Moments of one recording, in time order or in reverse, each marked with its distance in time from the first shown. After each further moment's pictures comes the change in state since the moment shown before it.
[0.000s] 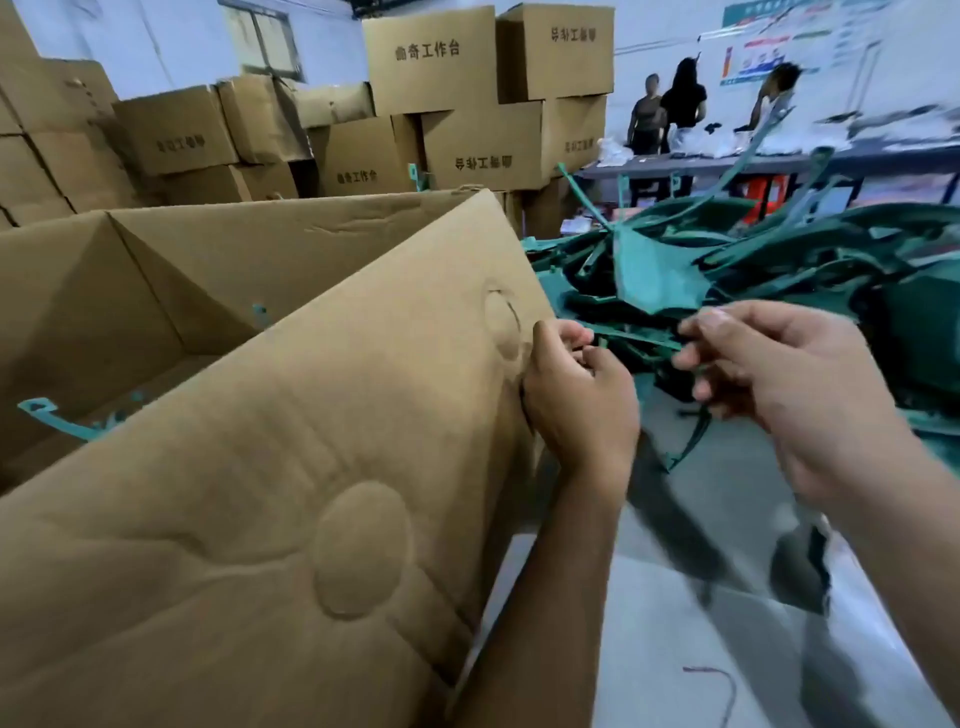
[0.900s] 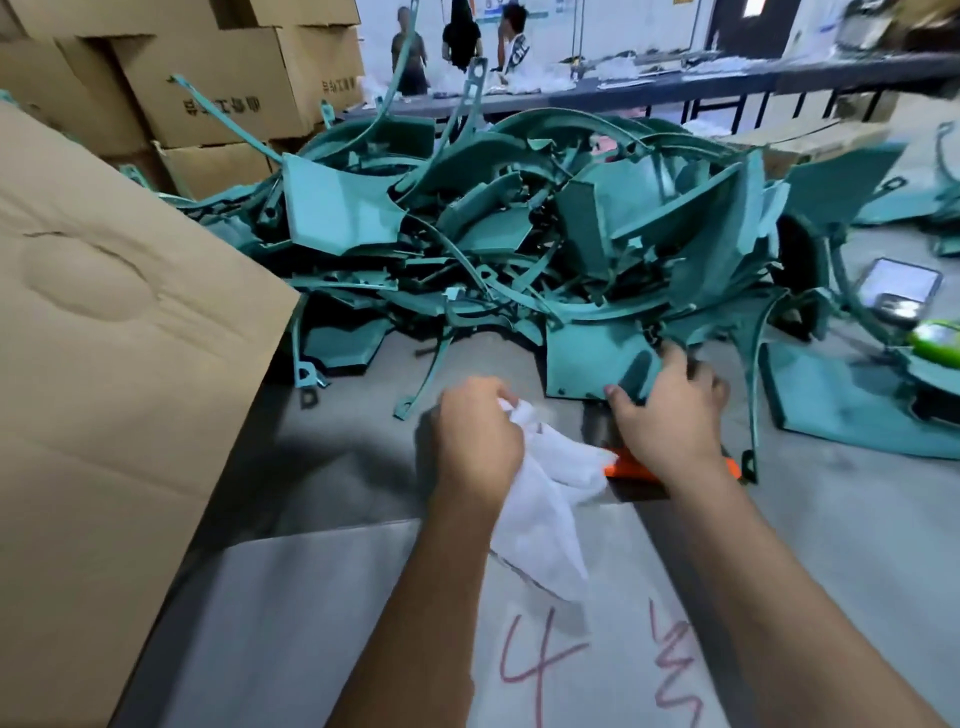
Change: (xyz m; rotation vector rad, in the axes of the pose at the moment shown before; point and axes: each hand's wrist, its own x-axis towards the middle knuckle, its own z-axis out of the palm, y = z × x) left_hand -0.134 -0.037 0.105 0.598 -0.828 0.088; right_hand -0.032 0.155 -0.200 -1.028 0.518 0.440
